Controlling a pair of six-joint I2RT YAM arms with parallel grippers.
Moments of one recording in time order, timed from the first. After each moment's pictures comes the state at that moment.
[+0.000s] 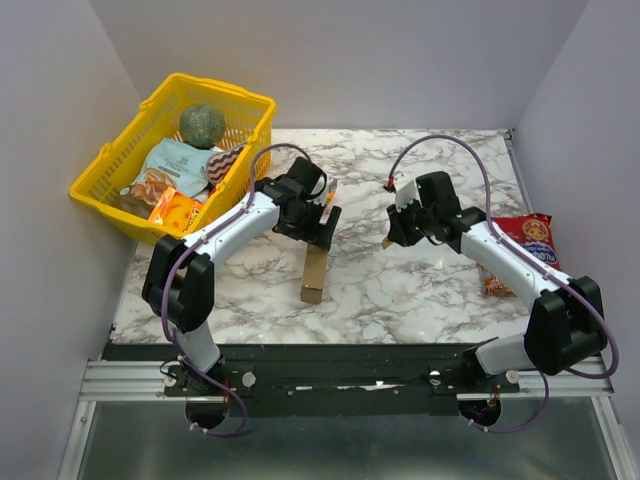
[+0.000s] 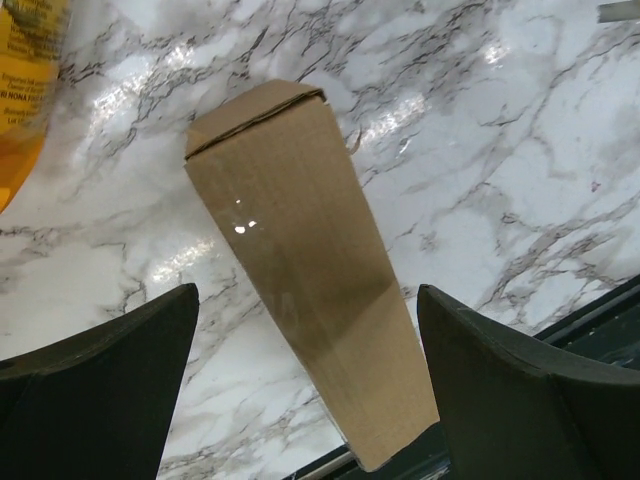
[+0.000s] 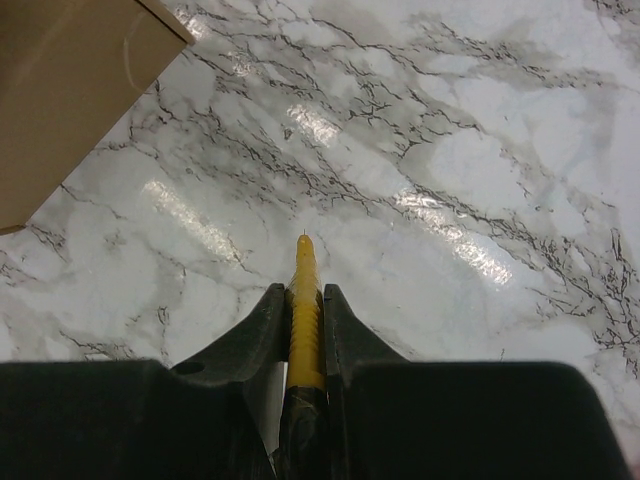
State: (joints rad) left arm -0.58 1.73 1.42 -0.78 0.18 -0.18; right arm 0.40 1.41 1.02 -0.43 -0.26 -0.20
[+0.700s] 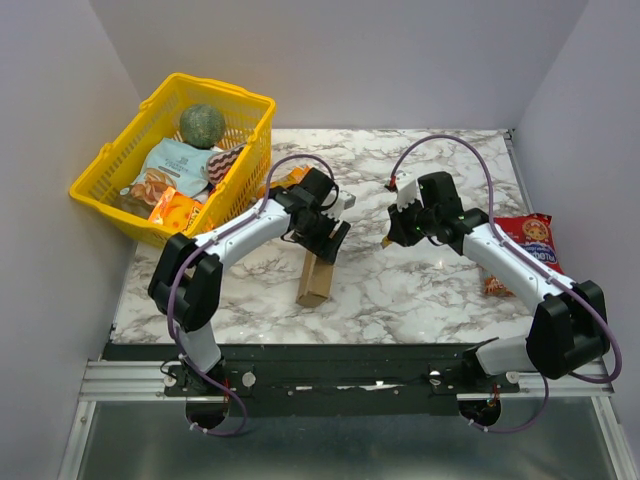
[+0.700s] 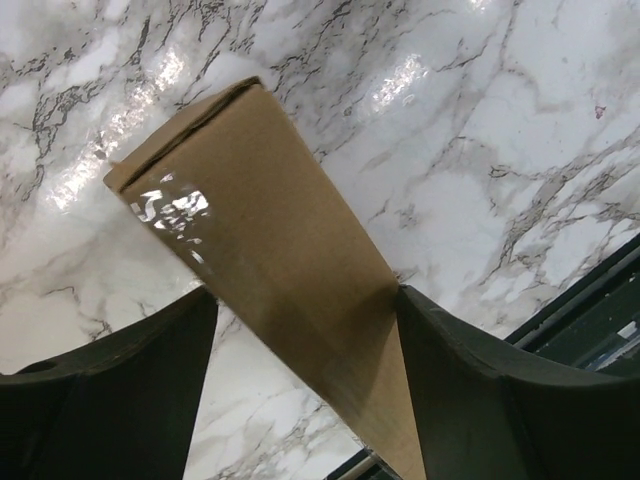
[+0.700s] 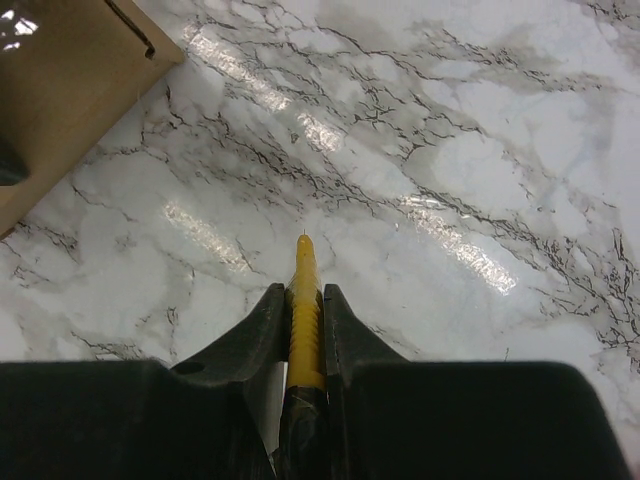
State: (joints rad) left arm -0.65 1.75 1.38 -0.75 0.24 -0.03; right arm 0.40 1.38 1.01 -0.43 -0.27 -0.18
